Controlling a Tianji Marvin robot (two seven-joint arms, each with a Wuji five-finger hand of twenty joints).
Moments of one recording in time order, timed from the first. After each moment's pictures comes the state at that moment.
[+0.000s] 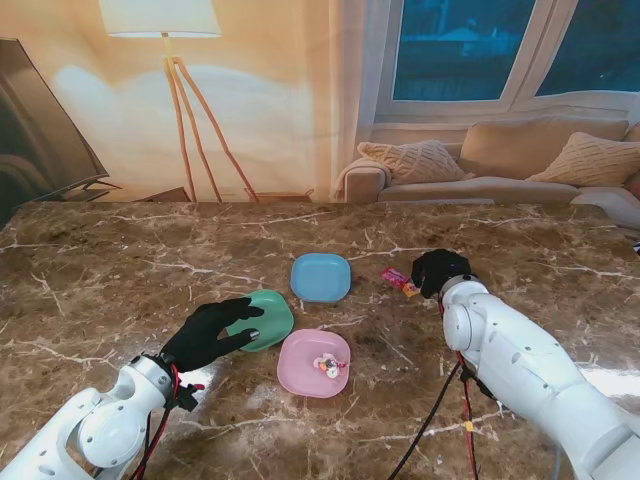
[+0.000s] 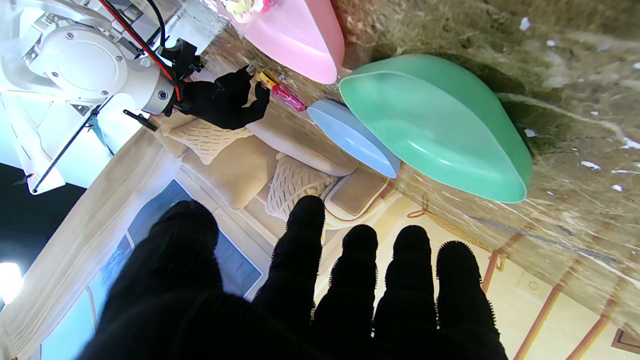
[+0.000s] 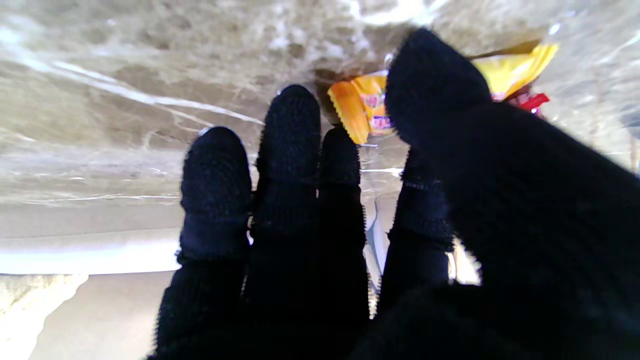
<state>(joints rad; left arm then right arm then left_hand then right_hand) 1.73 -1.09 -1.31 -1.60 0.58 -0.34 0.01 -0.99 -1.13 0.76 -0.80 -0.68 0.15 -0.24 0.66 -0.04 0.08 0.14 0.56 0.11 0.16 0.26 0.41 0.18 0.16 0.22 0.34 0.13 0.13 0.25 0.00 0.12 0.57 0.30 0.70 -1.06 1.12 -0.30 0.95 -0.34 0.88 0.70 0.95 -0.03 0.31 0.74 1.15 0.01 0.79 0.63 0.79 0.07 1.36 0.50</state>
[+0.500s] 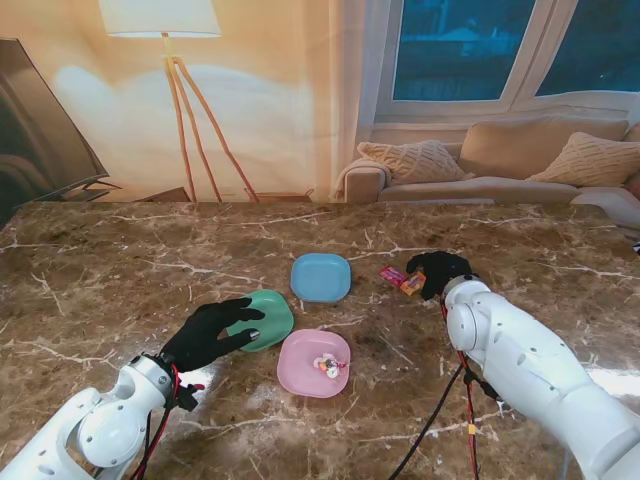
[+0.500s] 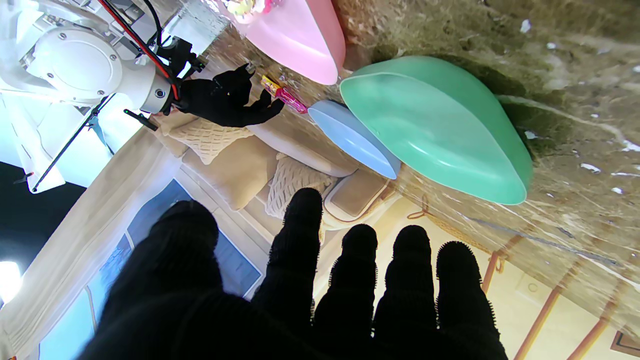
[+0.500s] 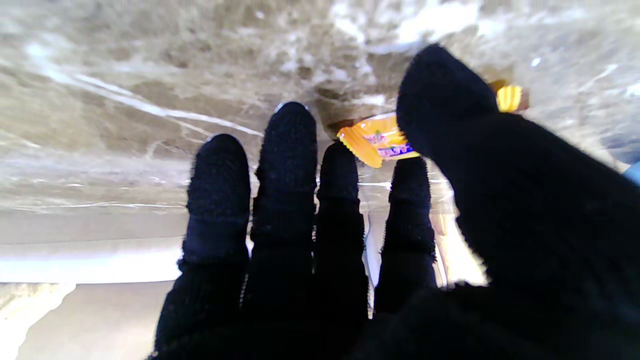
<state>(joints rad) 1.73 -1.09 -1.31 -1.60 0.58 -0.34 0.00 -1.00 -1.11 0.76 -0.84 -0.71 0.13 -0.17 0.66 -0.04 0.08 0.13 0.60 0.09 0.20 0.28 0.41 0.17 0.16 0.22 0.34 0.13 0.13 0.25 0.00 0.12 0.56 0.30 0.65 -0.99 1.12 -0.30 0.64 -0.22 0.43 0.37 0.82 -0.03 0.29 0.95 1.03 0.01 0.86 0.72 0.64 0.08 1.32 0.52</state>
